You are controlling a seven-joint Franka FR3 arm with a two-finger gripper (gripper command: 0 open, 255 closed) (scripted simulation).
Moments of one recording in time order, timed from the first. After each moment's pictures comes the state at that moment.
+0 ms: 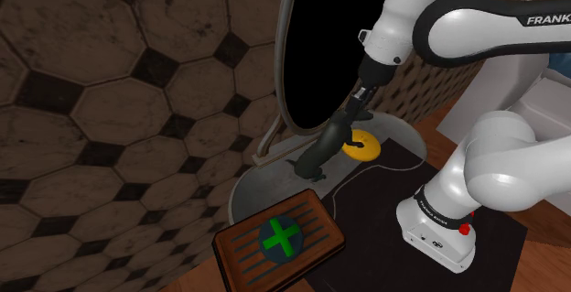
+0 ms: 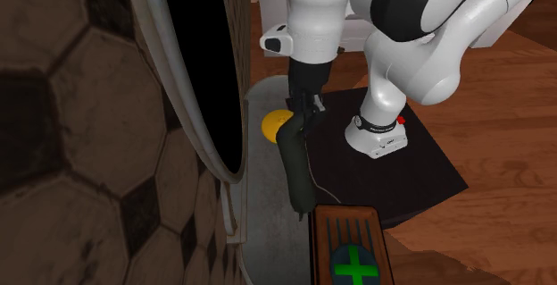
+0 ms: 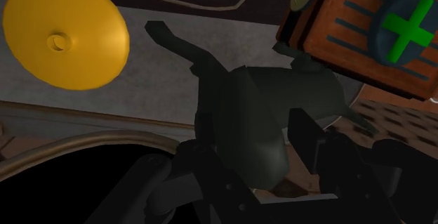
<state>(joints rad) 0.22 -0.87 0.01 -2.78 0.13 1.97 0.04</state>
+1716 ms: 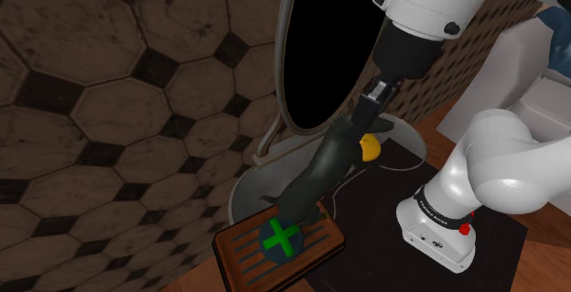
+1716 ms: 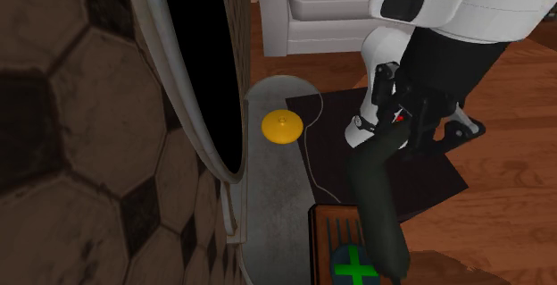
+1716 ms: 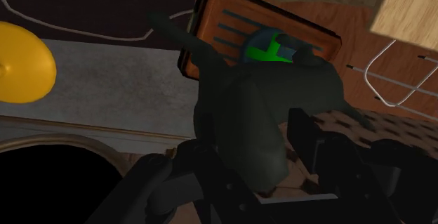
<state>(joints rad) 0.36 -0.91 0.31 -2.45 0.33 1.67 0.40</state>
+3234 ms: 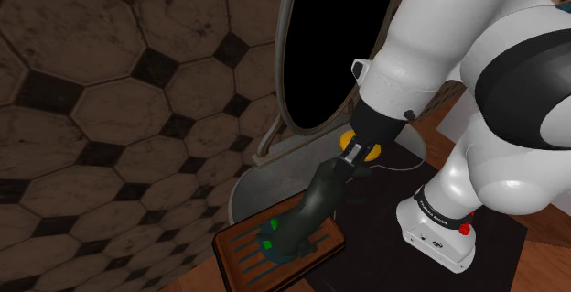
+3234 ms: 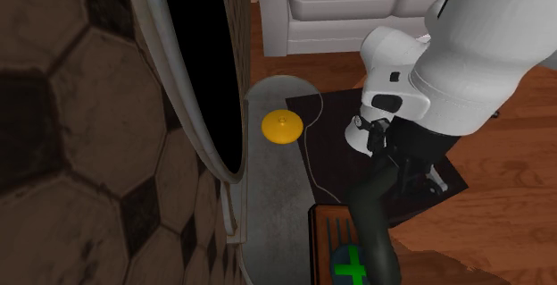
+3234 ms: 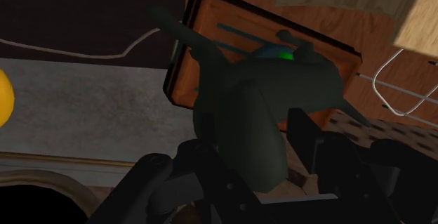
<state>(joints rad) 0.40 -0.91 0.44 -2.68 0.44 1.90 0.42</state>
